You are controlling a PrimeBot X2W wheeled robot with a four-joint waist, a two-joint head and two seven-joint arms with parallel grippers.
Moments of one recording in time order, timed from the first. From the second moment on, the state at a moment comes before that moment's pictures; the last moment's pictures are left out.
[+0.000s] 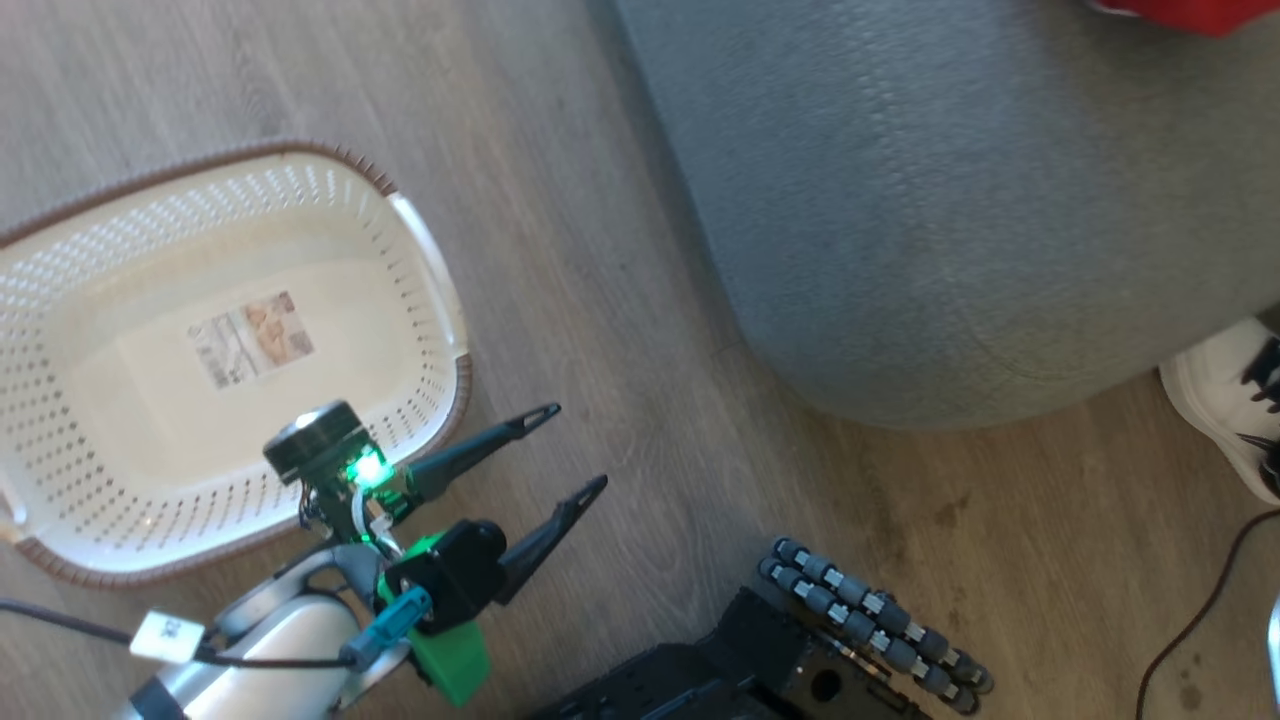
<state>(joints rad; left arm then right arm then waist) -0.34 0.51 -0.74 0.00 -0.03 -0.13 -0.26 -0.88 -0.25 -0.39 0.28 -0.03 0.13 -0.26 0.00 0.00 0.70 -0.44</state>
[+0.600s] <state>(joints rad) -0.39 0.51 -0.72 -0.01 -0.03 -0.13 -0.26 -1.08 -0.28 -0.60 0.71 -0.26 0.13 -0.26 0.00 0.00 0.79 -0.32</state>
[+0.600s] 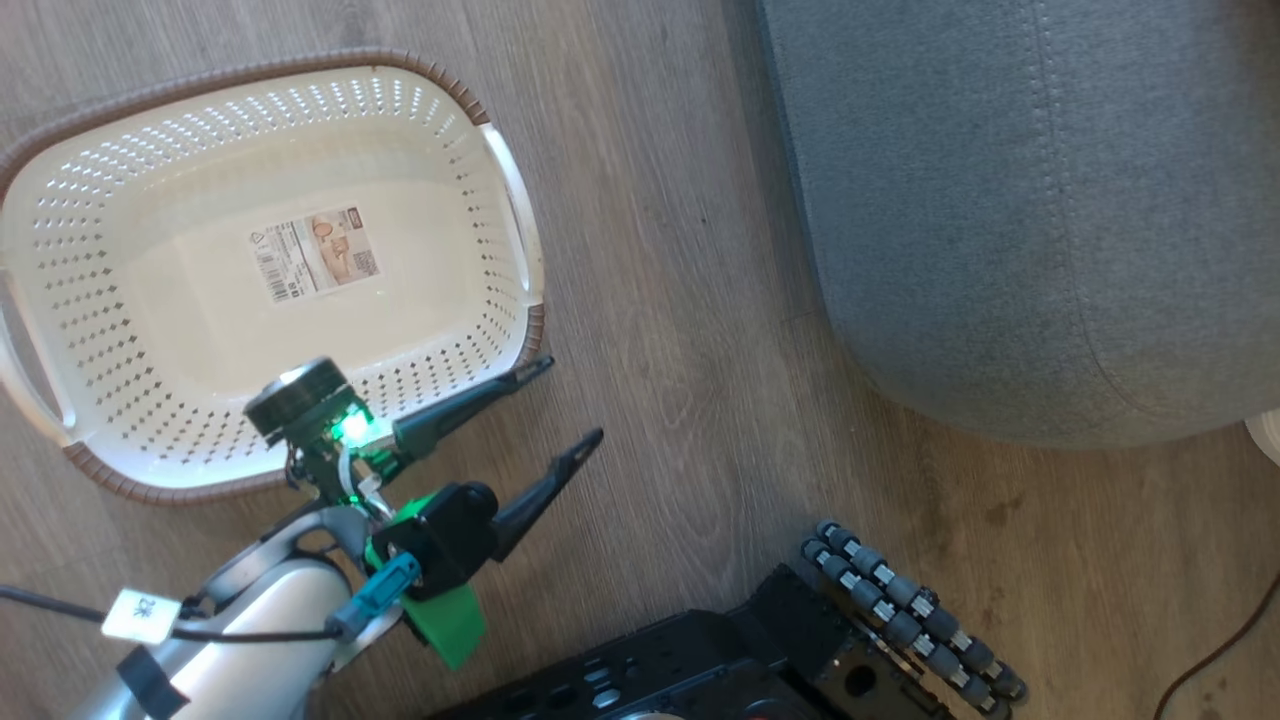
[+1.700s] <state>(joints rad) -0.39 0.41 -0.71 0.03 -0.05 -0.13 -0.26 -1.05 -0.32 -0.53 0.94 -0.35 0.13 -0.26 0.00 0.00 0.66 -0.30</state>
